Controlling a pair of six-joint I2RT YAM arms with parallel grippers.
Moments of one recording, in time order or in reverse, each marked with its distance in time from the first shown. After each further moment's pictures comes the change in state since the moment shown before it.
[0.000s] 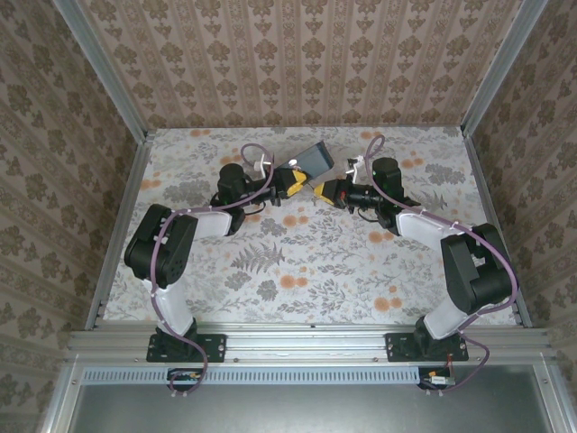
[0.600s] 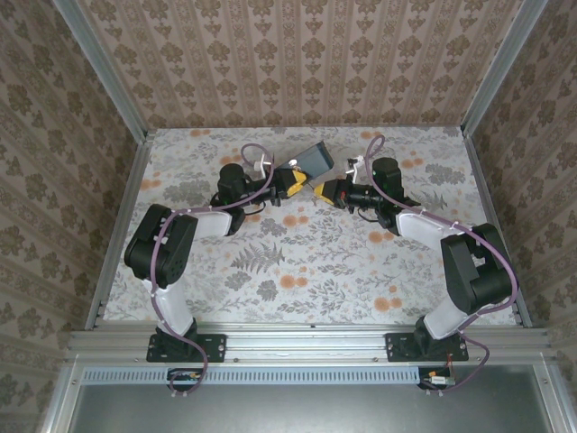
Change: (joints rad) left arm 0.000 0.000 0.000 -0.008 0.000 0.012; right arm 0.000 0.000 0.000 0.001 0.000 0.000
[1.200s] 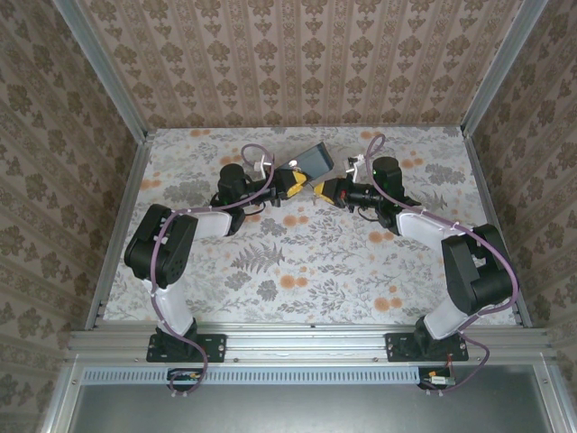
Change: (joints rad) left arm 0.000 0.000 -0.003 -0.003 0.003 0.010; right arm 0.000 -0.005 0.006 0.000 0.000 0.000
